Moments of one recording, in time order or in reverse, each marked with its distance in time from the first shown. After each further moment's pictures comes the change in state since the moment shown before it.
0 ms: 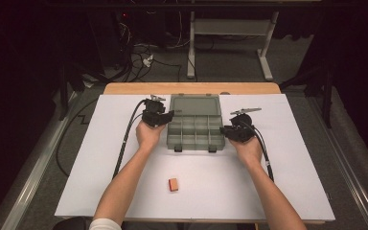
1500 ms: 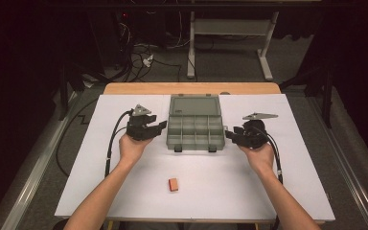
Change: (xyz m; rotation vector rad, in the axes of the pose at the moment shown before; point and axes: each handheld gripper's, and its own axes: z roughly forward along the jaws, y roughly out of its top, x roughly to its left) left arm -0.002 -0.039 -0.070 -0.102 -0.112 0.049; right arm -0.007 -0.019 -0.040 -0.103 0.052 -0.019
